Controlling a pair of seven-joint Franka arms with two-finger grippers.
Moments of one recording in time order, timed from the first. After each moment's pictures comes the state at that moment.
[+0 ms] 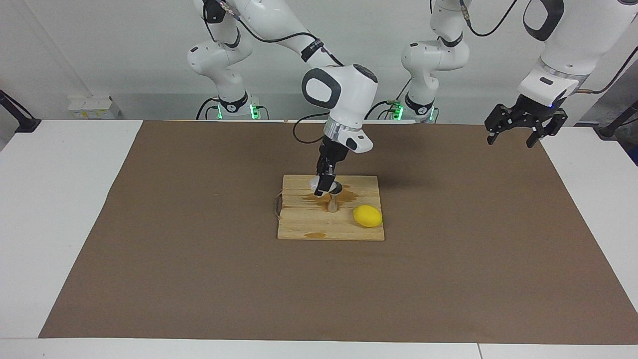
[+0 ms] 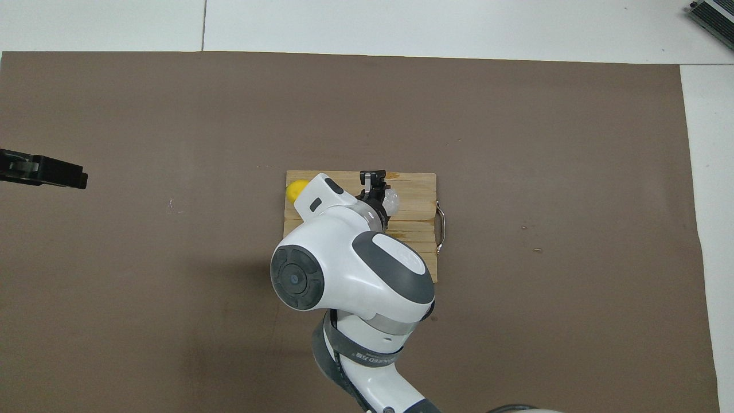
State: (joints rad) left arm -0.01 -0.02 -0.05 -1.59 -0.01 1.63 0.12; right arm 0.69 0.34 0.03 -1.68 -0.60 2.02 -0.55
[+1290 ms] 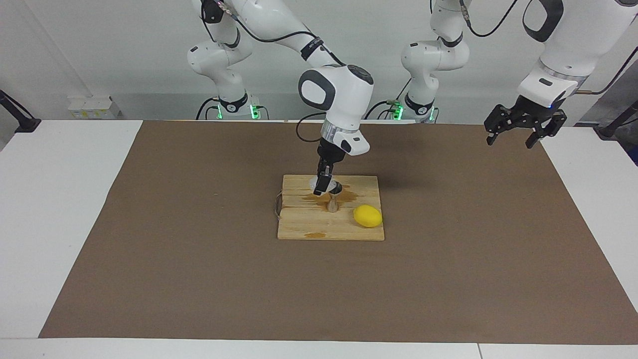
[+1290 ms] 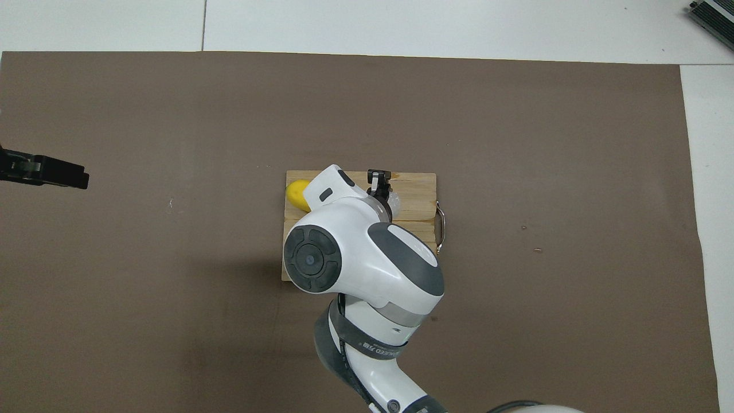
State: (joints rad) left arm -0.01 -0.02 -0.05 -1.60 -0.01 1.63 0.12; right arm 0.66 0.33 0.03 -1.67 -0.49 2.02 -0.53
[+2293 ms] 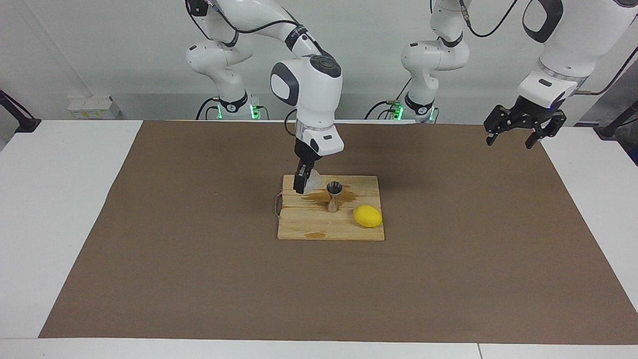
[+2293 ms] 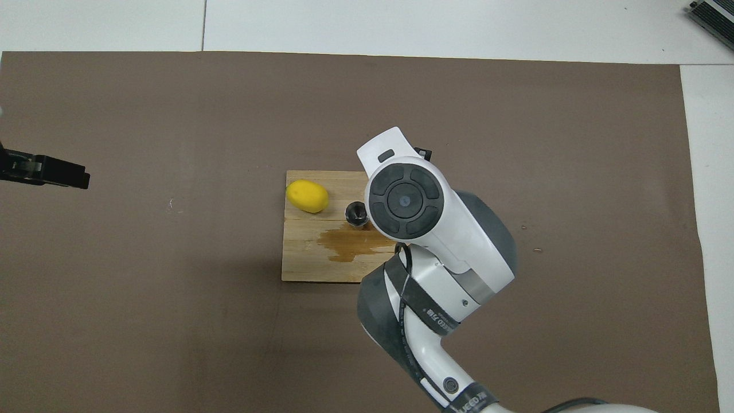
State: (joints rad) left arm -0.01 -0.02 -0.05 -1.60 -0.01 1.63 0.12; right arm 0.52 0.25 0.03 -1.69 -0.27 2.02 -0.62
